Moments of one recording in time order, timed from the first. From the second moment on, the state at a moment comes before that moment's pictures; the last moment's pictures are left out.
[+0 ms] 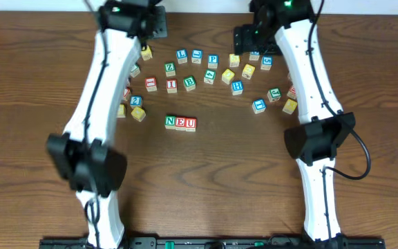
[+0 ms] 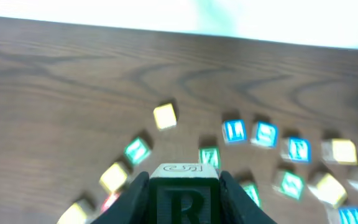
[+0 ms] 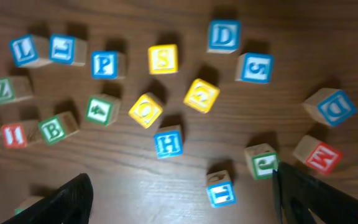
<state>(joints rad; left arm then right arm) -0.25 2.05 2.20 -1.07 -0.21 -0.27 0.27 2.45 2.74 -1.51 -0.01 0.28</state>
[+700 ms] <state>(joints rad) -0.54 1.98 2.04 -1.41 -0.11 -0.31 0.05 2.45 2.74 -1.56 -0.01 0.28</state>
